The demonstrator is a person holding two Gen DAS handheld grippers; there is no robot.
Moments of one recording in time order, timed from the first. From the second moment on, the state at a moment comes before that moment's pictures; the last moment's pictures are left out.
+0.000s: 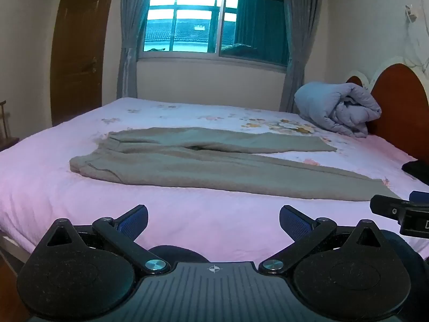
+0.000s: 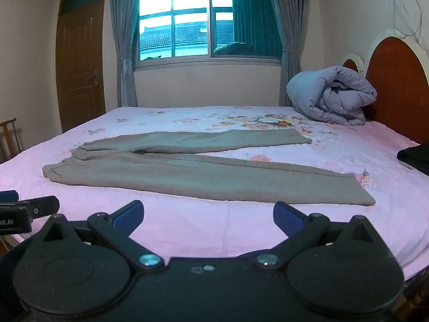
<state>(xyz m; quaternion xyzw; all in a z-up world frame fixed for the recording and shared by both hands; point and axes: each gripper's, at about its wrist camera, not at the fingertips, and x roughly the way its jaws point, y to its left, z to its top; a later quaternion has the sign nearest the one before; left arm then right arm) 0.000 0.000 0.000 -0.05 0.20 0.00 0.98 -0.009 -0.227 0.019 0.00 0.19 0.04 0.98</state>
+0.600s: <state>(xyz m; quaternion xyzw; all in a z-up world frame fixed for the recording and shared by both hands) 0.004 0.008 -0.006 -0.03 0.20 0.01 0.98 -0.009 -0.229 0.019 0.00 0.20 0.04 0.98</state>
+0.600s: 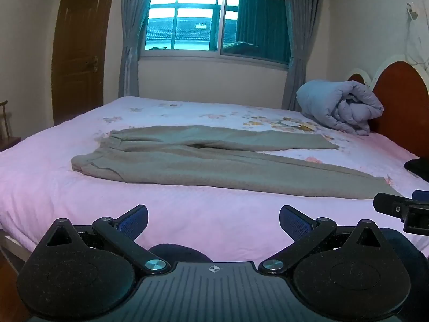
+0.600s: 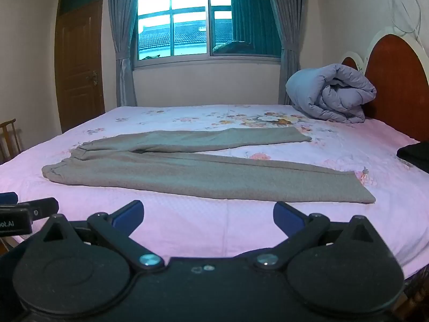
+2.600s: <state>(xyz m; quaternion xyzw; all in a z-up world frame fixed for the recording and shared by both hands) 0.005 0.006 -0.005 -0.03 0.20 0.01 0.98 -0.005 -0.231 0.016 0.01 0.20 0.04 0.98</state>
